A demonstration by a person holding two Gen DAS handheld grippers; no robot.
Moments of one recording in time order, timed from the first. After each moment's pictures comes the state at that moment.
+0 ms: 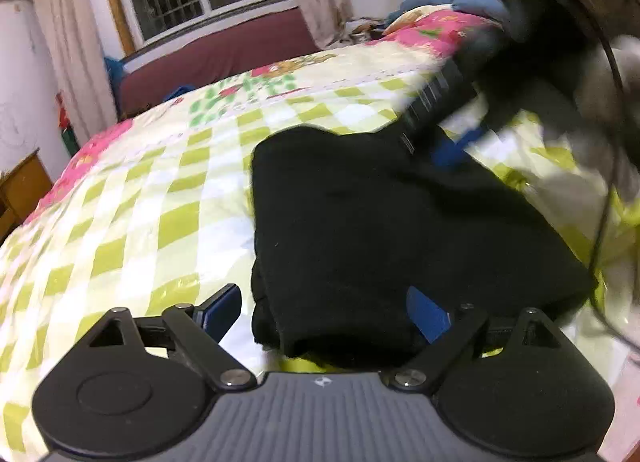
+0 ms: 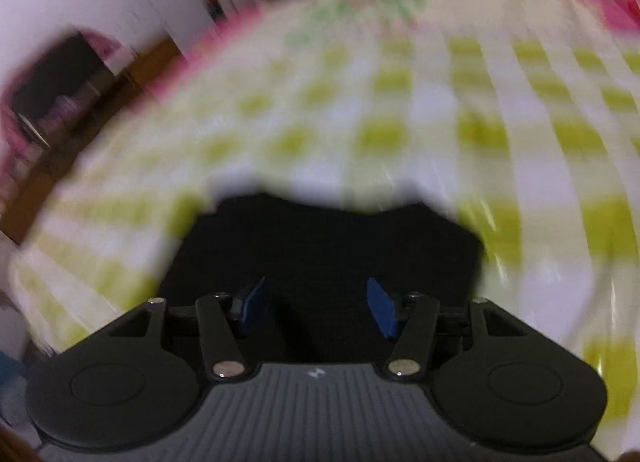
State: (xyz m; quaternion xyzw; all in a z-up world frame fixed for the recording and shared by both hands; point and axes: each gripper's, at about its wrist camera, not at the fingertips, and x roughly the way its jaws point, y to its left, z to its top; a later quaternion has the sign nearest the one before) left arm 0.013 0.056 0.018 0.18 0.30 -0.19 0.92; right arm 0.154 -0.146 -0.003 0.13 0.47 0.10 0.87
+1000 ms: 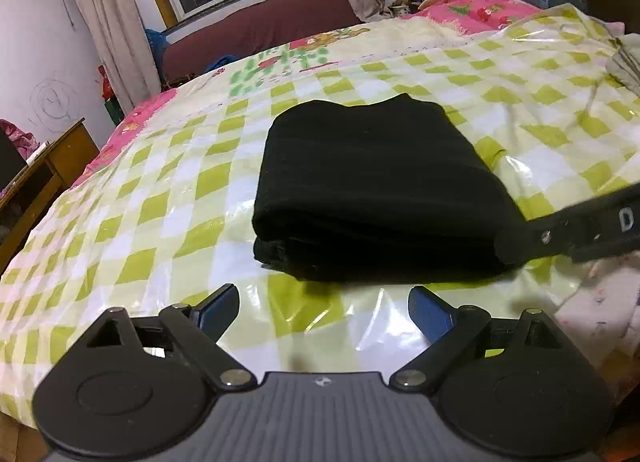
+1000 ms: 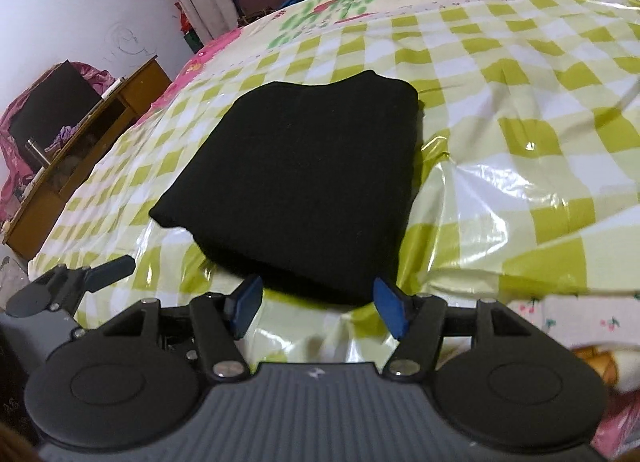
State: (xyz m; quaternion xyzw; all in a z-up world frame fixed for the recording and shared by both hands) left arm -0.050 0.034 0.034 0.19 0.34 -0.11 0.92; right arm -0.036 -0.132 0.019 0.19 0.41 0.07 0.89
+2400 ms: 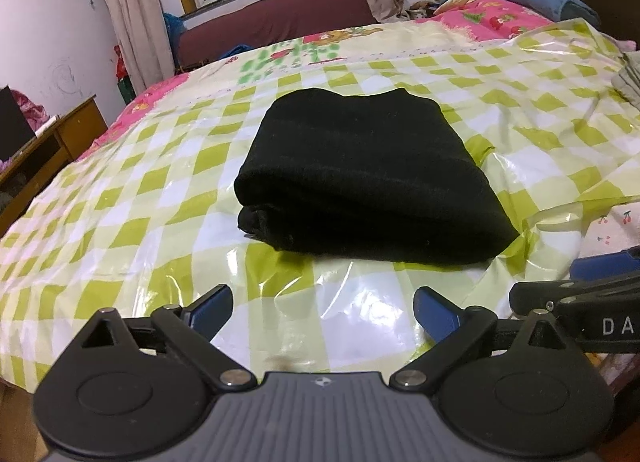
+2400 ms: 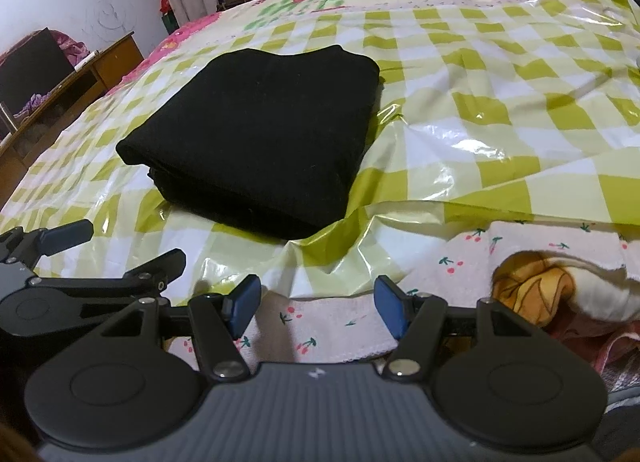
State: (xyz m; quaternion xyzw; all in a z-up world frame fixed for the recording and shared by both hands) left arm -0.072 0.025 0.024 0.15 0.35 -0.09 0.92; right arm -0.068 -0.129 0.000 0.13 0.42 0.02 0.90
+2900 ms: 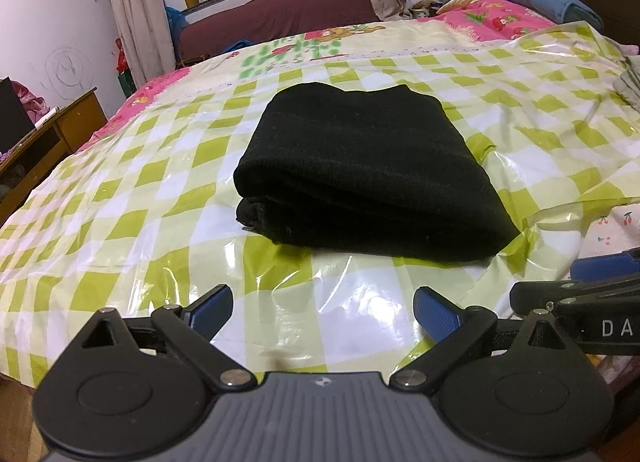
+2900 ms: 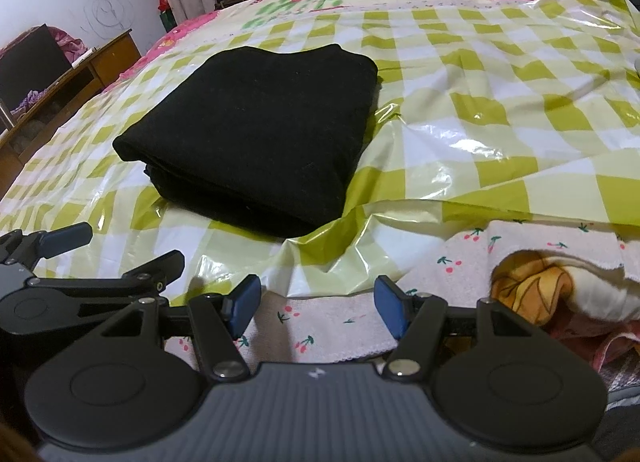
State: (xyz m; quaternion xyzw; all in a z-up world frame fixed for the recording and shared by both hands) left arm -0.072 0.026 0.022 0.14 0.35 -0.09 0.92; right arm -0.067 -0.128 -0.001 0.12 0.43 0.02 0.90
